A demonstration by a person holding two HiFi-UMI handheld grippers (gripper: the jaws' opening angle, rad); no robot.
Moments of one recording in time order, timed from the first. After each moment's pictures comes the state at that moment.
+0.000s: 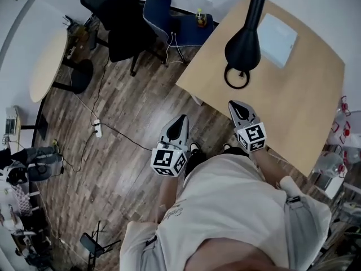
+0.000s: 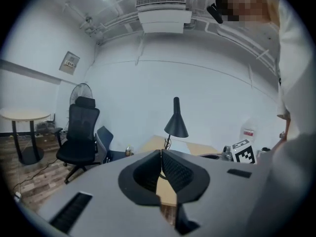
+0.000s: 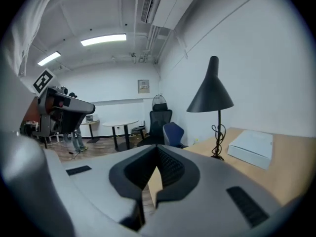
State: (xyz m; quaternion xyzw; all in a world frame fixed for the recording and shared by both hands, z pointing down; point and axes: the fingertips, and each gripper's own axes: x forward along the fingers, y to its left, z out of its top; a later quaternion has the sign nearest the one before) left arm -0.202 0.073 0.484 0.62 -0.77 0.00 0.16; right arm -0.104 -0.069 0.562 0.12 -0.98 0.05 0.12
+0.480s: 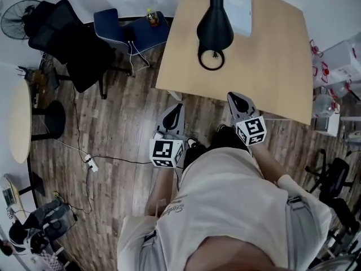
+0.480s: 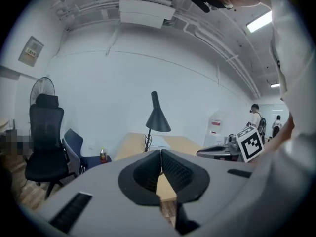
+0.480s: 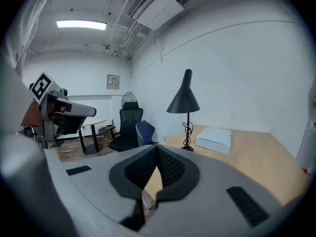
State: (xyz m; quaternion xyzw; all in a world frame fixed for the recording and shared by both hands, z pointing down) left arm -0.225 0.046 0.486 0.77 -0.62 0.05 0.13; right arm -0.066 -0.040 0.543 0.34 -0.93 0.05 0.13
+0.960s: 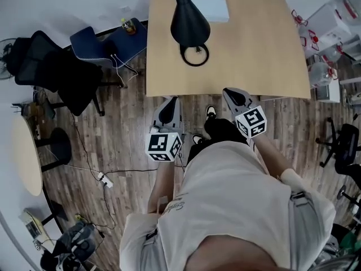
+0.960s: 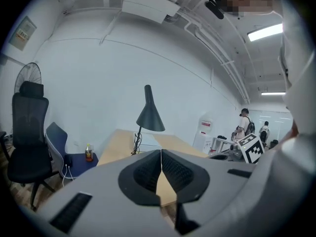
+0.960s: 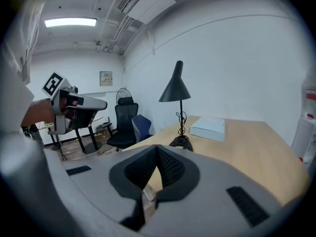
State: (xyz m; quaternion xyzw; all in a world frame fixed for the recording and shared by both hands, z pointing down) left arm -0.206 -0.004 0.494 0.81 -0.56 0.04 0.16; right arm -0.037 -0.043 0.570 0.36 -0.92 0.10 0.16
